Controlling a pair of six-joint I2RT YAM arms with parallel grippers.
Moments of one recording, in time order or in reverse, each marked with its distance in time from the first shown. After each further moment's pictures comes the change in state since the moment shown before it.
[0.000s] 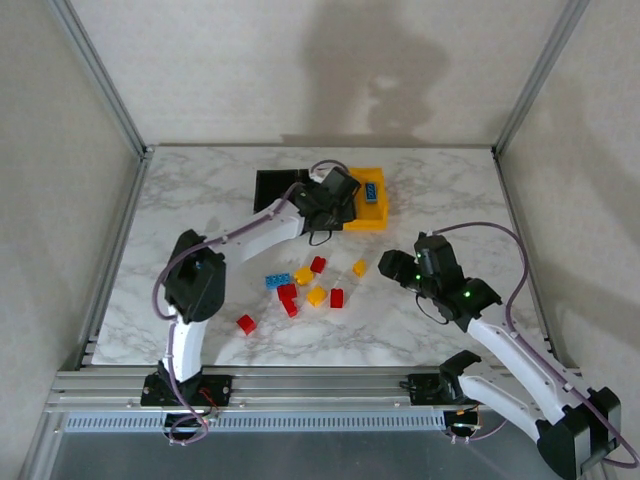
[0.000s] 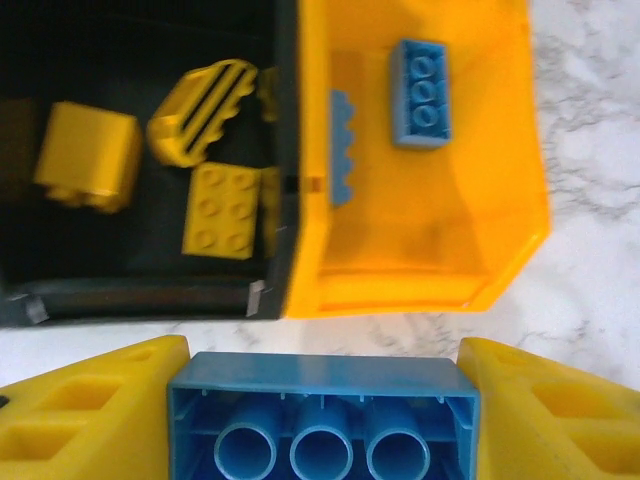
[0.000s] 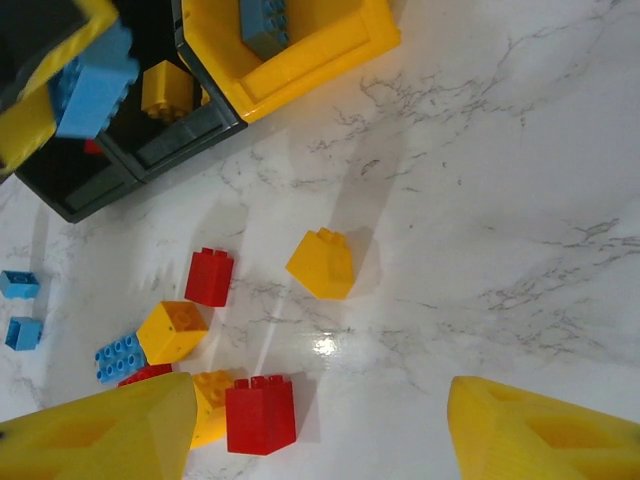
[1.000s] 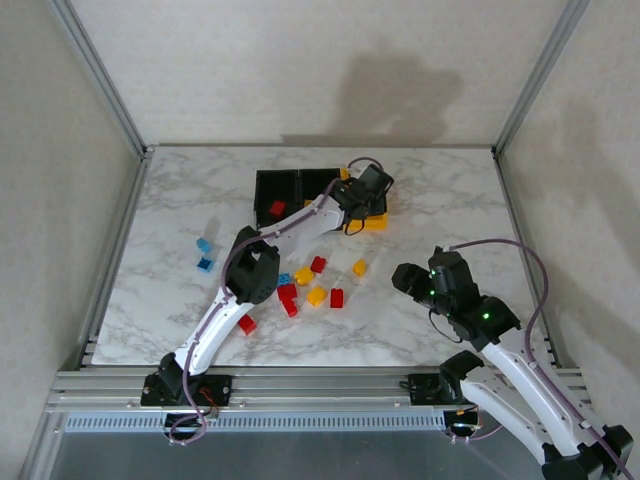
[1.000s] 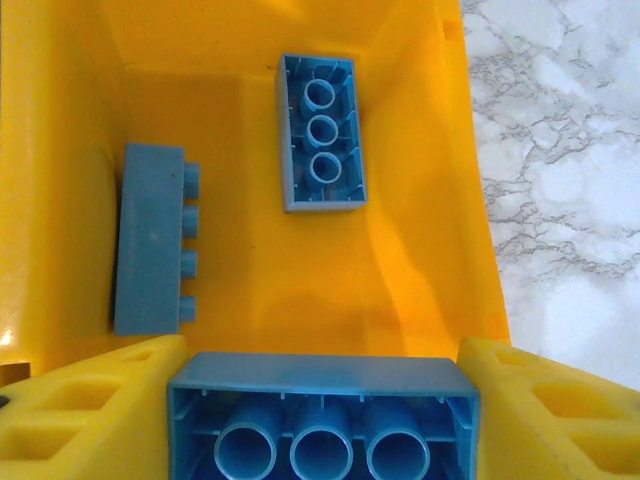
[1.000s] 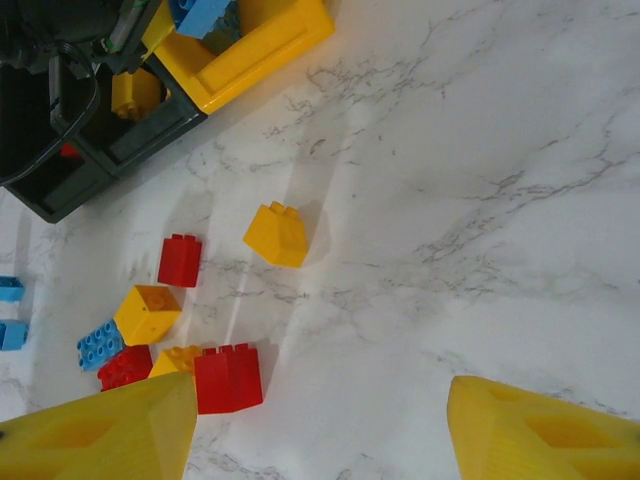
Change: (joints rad) left arm -0.011 0.427 0.499 -0.047 0.001 0.041; right arm -0.005 -0.184 -0.027 -0.175 0.039 0.038
